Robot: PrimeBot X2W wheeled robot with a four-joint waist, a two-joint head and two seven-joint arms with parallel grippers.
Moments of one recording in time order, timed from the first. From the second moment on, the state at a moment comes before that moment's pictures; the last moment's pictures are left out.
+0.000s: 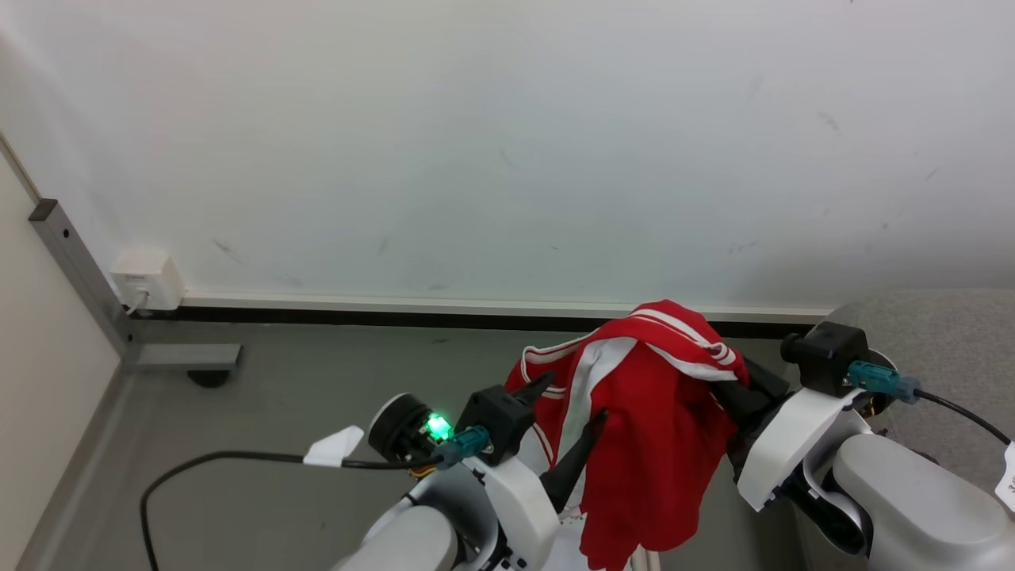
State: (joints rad) left arm -0.48 0.13 -0.73 0.30 -0.28 0.00 0.01; right arm -0.76 -0.39 1.09 0.55 0.97 0.13 -0.26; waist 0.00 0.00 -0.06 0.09
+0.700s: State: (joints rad) left arm -0.46 0.14 -0.74 0.29 -0.31 0.02 0.00; right arm -0.72 -0.45 1.01 0.51 0.94 0.13 -0.26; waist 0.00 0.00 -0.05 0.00
